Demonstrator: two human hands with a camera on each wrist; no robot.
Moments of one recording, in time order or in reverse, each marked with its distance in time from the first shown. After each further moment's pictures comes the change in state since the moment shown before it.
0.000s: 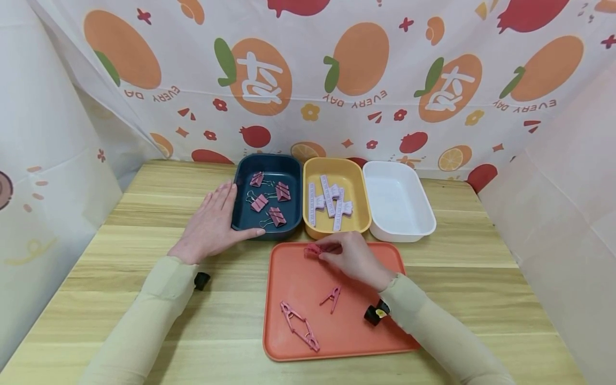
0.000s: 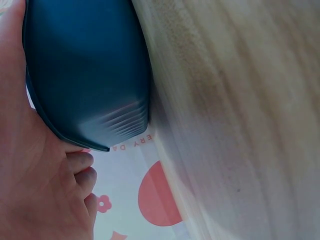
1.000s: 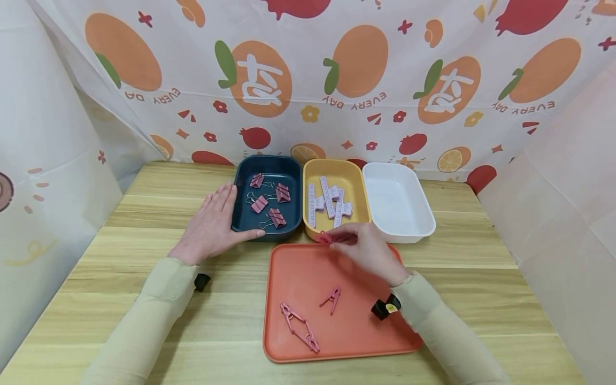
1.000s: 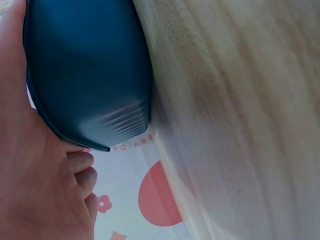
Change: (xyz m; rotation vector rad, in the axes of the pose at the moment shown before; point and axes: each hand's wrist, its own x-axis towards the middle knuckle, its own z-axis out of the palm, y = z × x) left_hand 0.000 0.000 0.000 -0.005 0.002 -0.003; right_hand -0.007 -0.003 -0.029 0.084 0.103 0.056
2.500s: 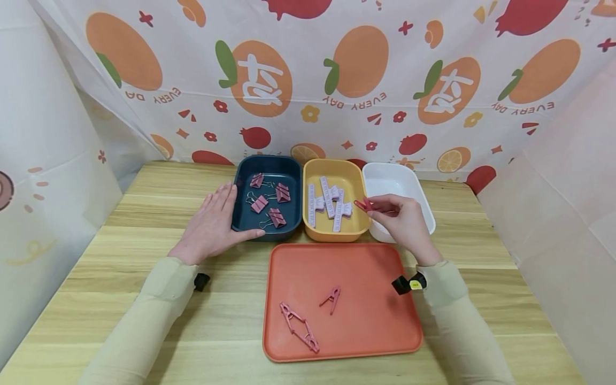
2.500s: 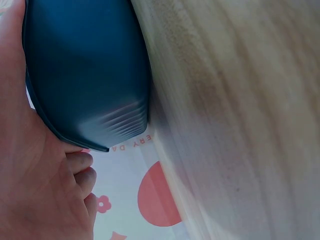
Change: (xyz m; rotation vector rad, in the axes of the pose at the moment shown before) left_hand 0.000 0.000 0.000 0.000 -0.002 0.000; right_hand 0.005 0.019 -0.071 0.048 0.275 -0.008
